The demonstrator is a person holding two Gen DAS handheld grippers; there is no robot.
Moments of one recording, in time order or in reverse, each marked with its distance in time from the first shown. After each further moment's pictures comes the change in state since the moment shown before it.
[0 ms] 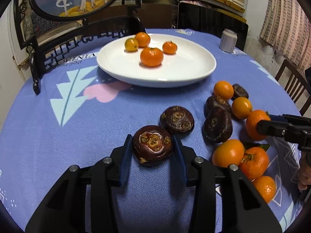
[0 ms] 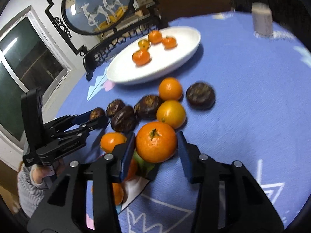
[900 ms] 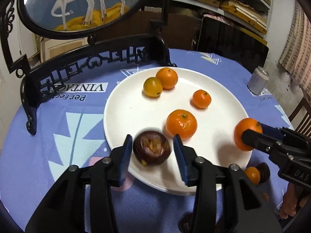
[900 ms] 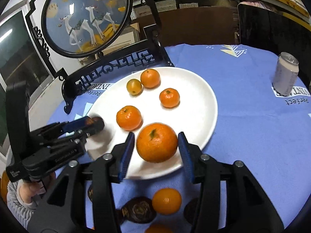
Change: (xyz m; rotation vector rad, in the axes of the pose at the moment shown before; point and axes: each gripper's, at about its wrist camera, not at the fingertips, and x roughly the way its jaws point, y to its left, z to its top) left arm 0.056 0.034 0.113 -0.121 -0.036 0.047; right arm 0.071 0.011 0.125 -0.069 -0.074 -0.097
